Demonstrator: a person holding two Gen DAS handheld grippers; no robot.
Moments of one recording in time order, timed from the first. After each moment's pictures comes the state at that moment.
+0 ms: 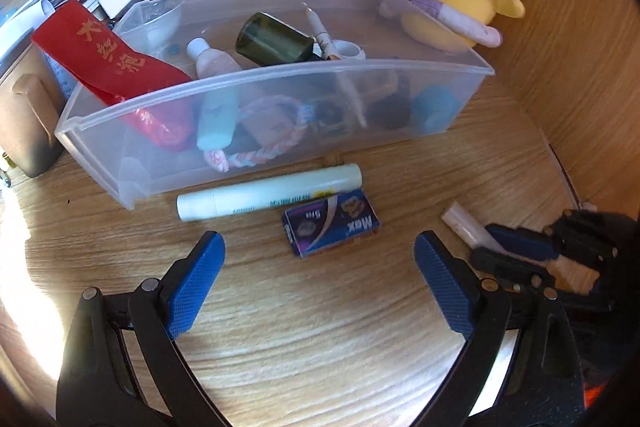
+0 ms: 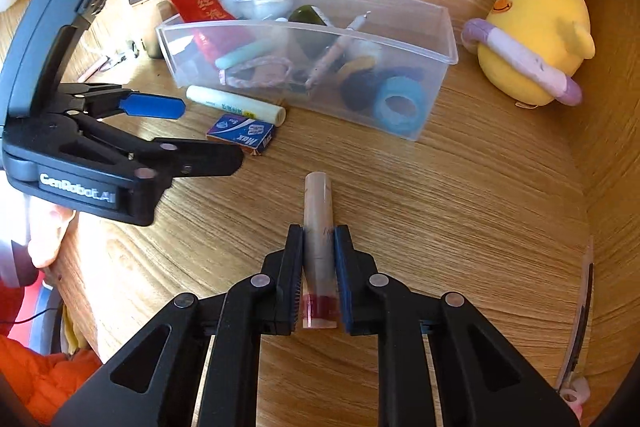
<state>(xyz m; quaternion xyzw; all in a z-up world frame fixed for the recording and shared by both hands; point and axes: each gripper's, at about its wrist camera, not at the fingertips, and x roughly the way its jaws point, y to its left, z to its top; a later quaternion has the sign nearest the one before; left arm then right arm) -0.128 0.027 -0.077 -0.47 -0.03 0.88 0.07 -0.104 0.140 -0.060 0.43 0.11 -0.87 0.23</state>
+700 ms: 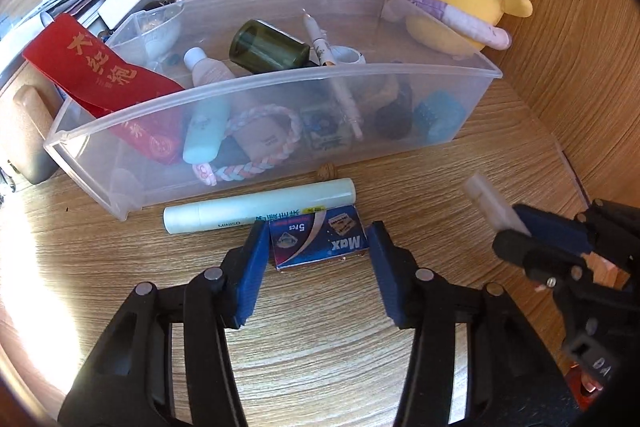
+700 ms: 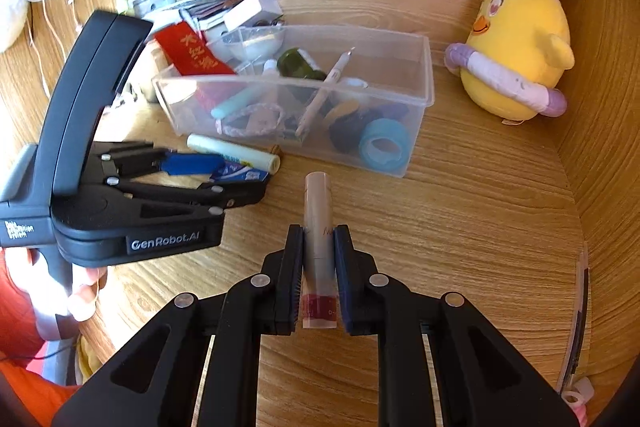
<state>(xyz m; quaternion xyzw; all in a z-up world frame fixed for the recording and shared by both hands) -0.131 0.038 -0.079 -0.46 -0.02 0.89 0.06 -0.109 0.145 -0.037 0.39 0.06 -0.89 0.22</state>
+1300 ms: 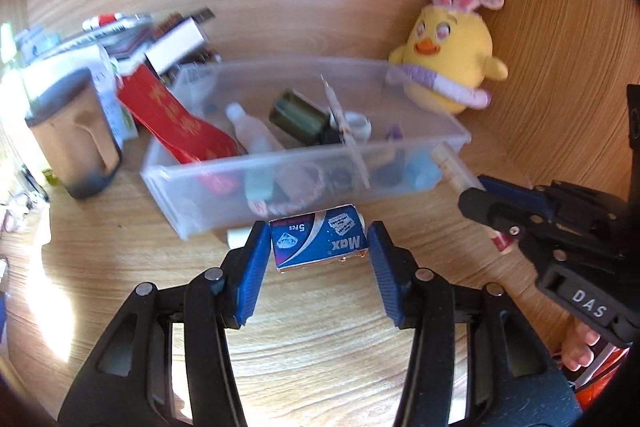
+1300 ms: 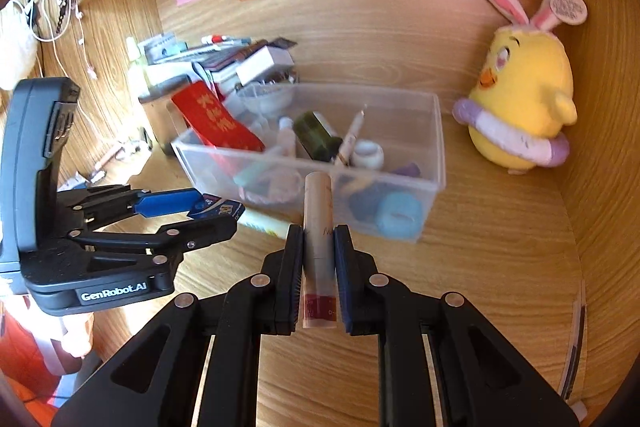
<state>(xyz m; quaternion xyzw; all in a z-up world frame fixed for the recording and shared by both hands) -0.100 0.013 -0.026 -0.38 -0.04 0.92 0.06 -0.121 0.128 0.002 0.34 0.03 -0.91 0.24</state>
